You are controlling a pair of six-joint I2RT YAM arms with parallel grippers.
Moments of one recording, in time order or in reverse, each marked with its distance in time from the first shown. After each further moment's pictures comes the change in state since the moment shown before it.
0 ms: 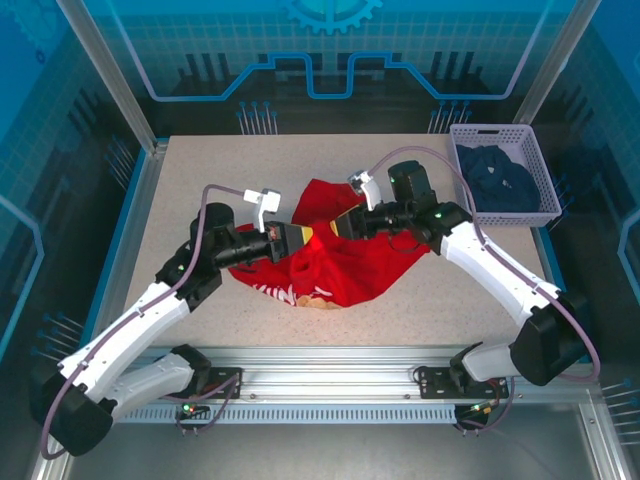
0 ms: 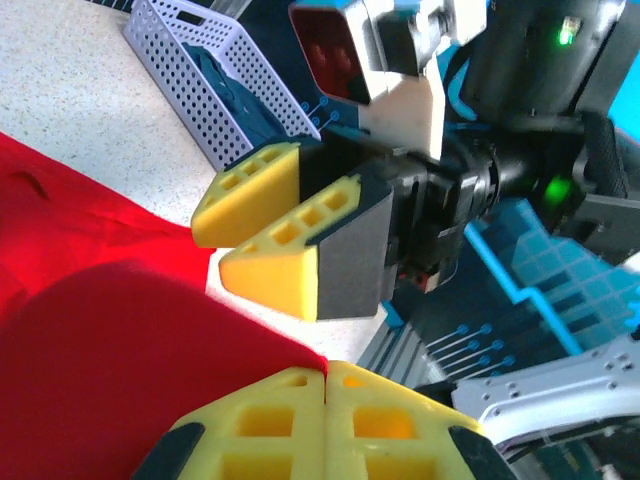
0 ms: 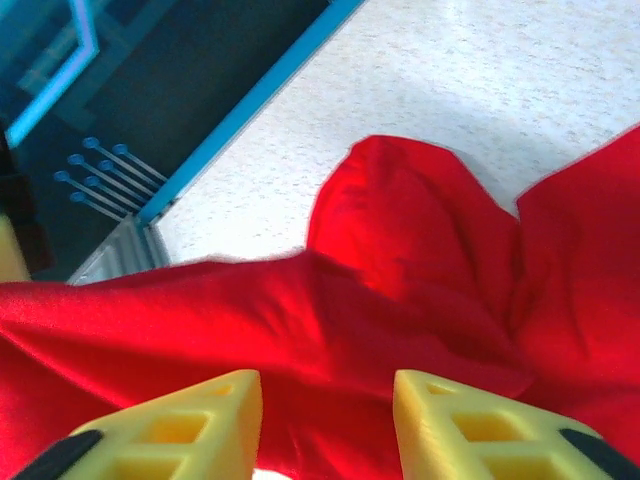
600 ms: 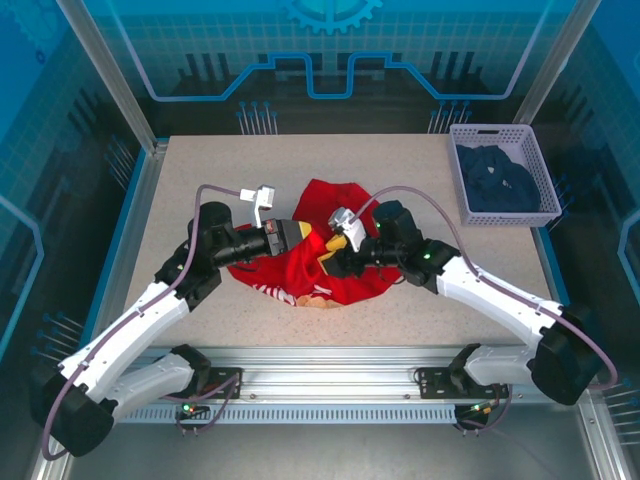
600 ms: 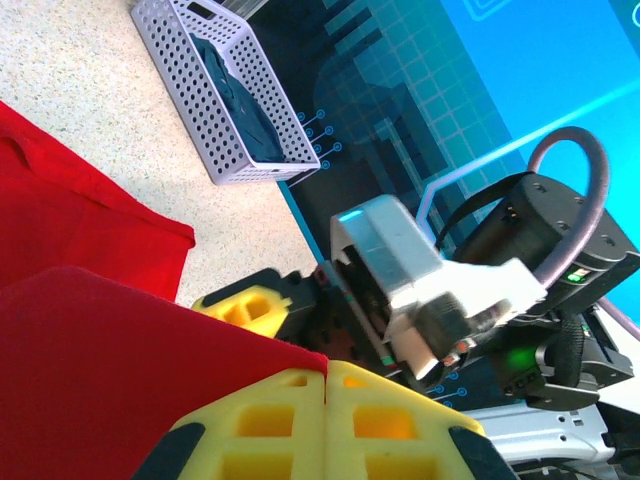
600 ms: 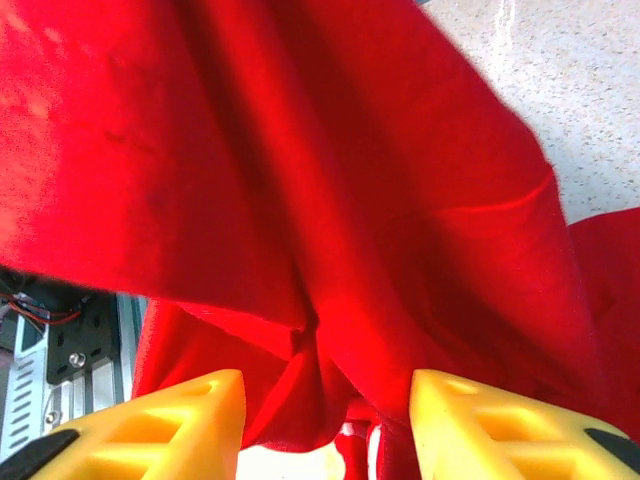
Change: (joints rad) left arm 0.008 0.001 0.000 0.017 -0.004 -0.151; right arm 0.203 -0.117 -0.275 0.273 0.130 -0.174
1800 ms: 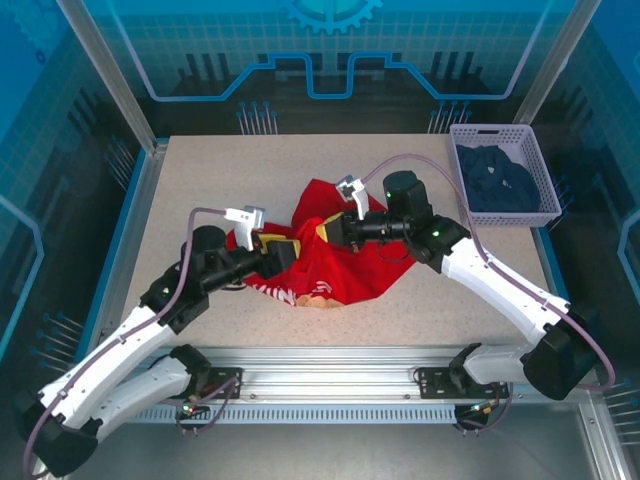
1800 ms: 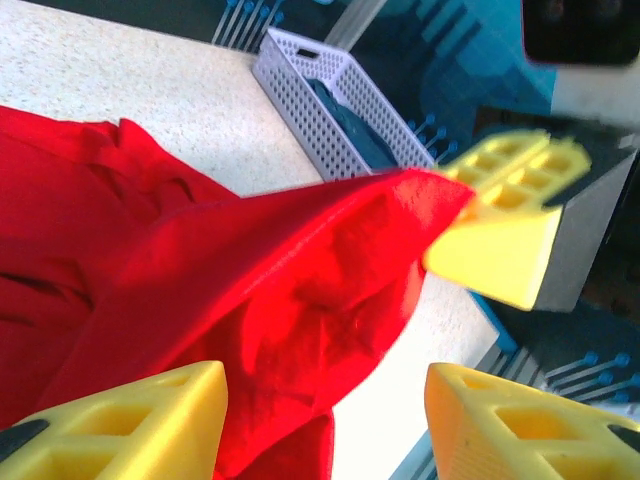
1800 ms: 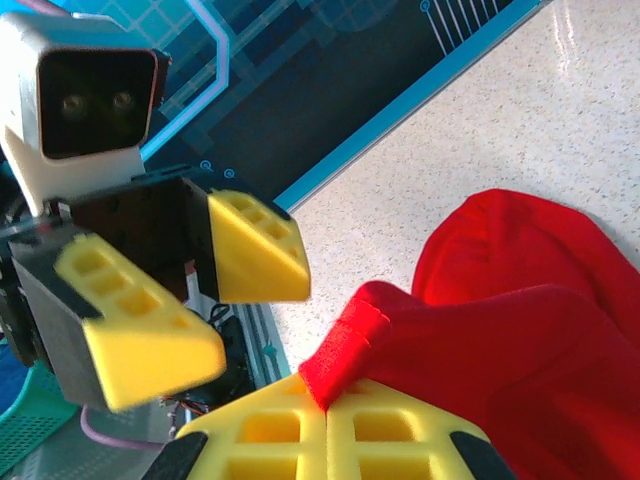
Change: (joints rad) left arm -0.100 -0.158 -0.081 -0.200 -0.300 0.304; right arm -0.092 0.037 0.203 -0.054 -0.216 0.321
